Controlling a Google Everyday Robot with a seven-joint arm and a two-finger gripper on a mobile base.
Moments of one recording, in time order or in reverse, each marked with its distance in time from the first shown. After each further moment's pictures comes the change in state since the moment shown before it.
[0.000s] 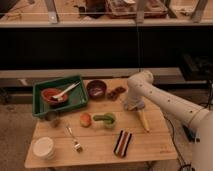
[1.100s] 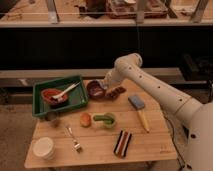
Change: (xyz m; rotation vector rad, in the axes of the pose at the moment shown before) arm -0.101 -0.146 -0.073 0.413 -0.158 -0.439
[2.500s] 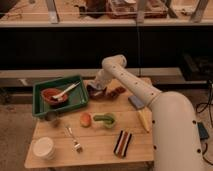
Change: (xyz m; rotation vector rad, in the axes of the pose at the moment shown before) arm 0.023 -0.019 0.087 -0.100 -0.025 -0.087
